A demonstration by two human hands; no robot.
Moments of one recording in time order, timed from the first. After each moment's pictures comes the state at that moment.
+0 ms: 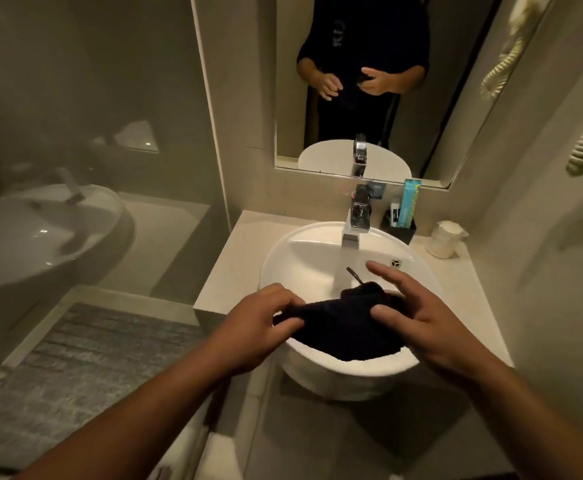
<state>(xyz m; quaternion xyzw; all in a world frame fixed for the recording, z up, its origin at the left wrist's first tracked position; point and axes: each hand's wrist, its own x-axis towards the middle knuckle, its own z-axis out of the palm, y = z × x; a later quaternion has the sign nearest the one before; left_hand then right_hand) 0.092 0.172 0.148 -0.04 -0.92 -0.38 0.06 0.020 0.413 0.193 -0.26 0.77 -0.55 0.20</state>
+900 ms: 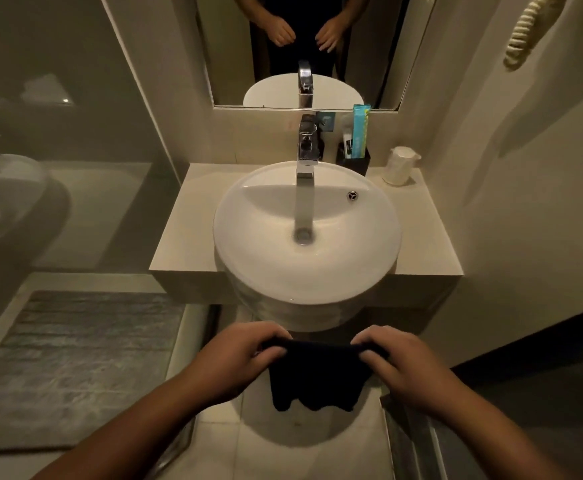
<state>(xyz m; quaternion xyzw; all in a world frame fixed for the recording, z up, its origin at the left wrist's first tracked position) 0.149 0.225 0.070 -0.10 -0.92 -0.37 -0.11 0.103 0.497 0.078 -0.25 0.90 -0.30 0.19</state>
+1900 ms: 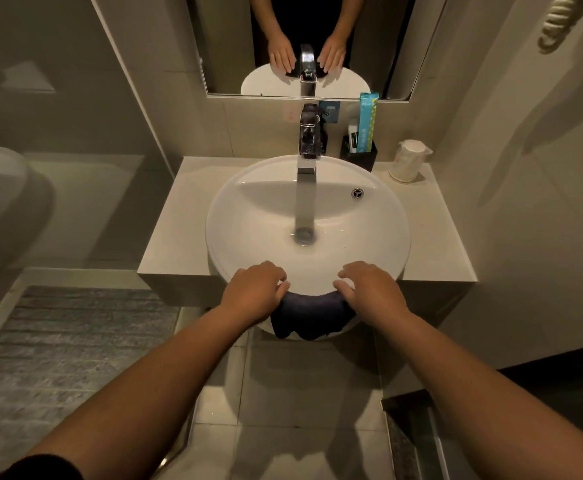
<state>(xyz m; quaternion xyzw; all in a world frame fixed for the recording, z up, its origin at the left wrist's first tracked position) 0.012 0.227 0.003 -0.01 -0.99 -0.14 -0.07 -0.030 0.441 0.010 -0.16 0.97 -0.17 0.10</state>
